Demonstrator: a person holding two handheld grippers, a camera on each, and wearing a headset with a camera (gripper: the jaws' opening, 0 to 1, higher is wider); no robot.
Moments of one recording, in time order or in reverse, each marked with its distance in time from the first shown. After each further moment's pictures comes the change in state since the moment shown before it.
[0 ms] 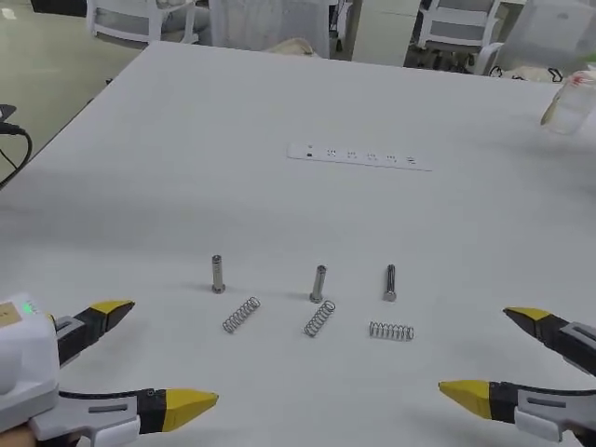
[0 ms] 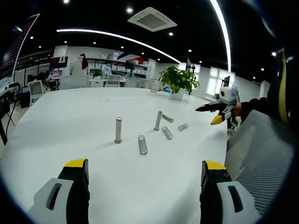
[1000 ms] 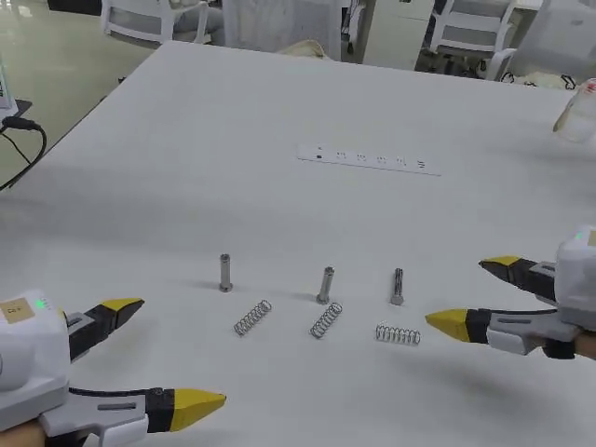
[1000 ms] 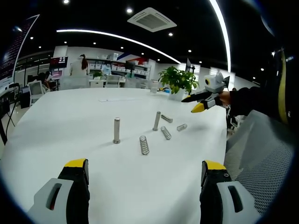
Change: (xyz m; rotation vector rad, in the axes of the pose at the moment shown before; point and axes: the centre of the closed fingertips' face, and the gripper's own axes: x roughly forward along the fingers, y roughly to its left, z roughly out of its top) left arm 0.000 -0.003 -0.001 0.000 -0.004 0.000; right arm 0.047 -0.029 0.050 -0.061 0.058 0.010
